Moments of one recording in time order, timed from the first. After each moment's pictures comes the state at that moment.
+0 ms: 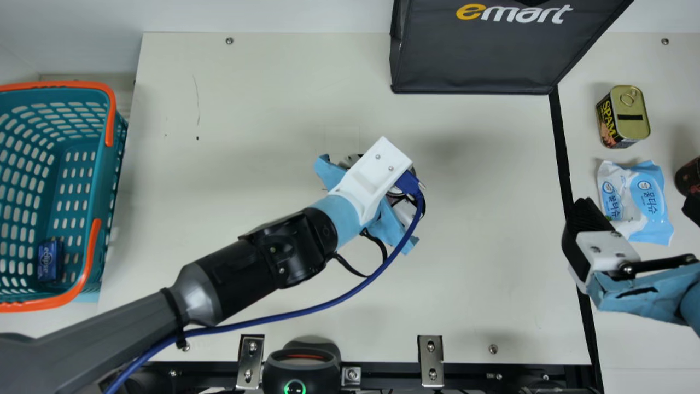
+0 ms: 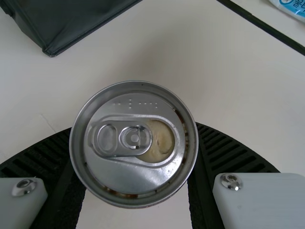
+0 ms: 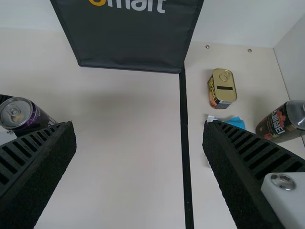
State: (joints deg) left arm -57.4 98.2 -64.4 22.5 17.2 -30.8; right arm 0.6 42.6 -69.8 -0.9 69.3 0.0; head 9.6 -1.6
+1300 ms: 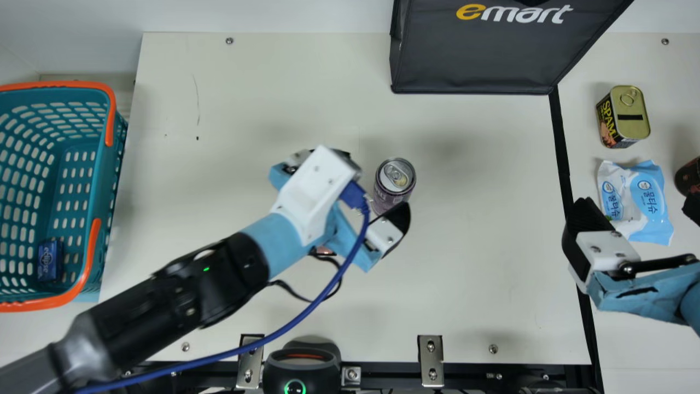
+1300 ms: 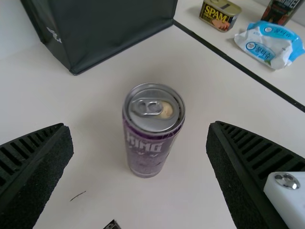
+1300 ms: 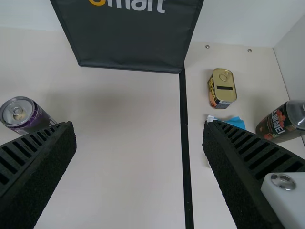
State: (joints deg) left arm -54.7 78.5 -50.5 19.6 11.6 -30.2; right arm 0.6 42.6 -69.8 -0.9 69.3 0.0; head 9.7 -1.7
